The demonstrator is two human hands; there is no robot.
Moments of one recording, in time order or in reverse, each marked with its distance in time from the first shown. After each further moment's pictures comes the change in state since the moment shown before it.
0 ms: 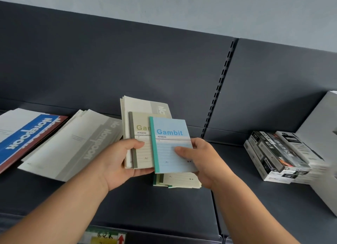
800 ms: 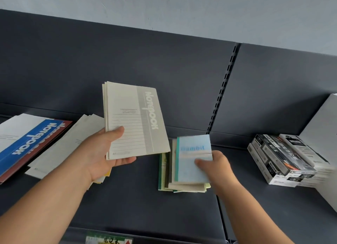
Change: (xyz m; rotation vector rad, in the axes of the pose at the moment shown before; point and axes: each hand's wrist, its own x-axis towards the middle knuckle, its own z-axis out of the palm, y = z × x) left_hand -0.002 0.036 -0.033 0.100 0.103 0.123; right_hand 0.016 0.030 -0.025 -0.269 0.338 0.032
